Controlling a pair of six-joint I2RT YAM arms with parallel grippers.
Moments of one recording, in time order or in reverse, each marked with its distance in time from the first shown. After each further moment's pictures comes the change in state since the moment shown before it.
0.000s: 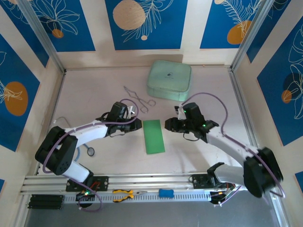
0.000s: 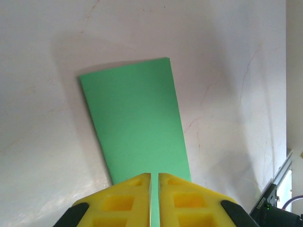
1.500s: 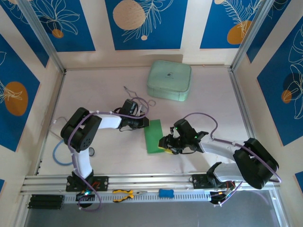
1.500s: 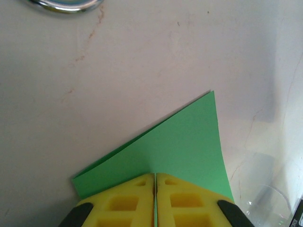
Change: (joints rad) left arm -0.009 0.370 0.190 0.085 0.036 0.056; right arm 0.171 0.153 -0.171 0.142 -0.146 0.379
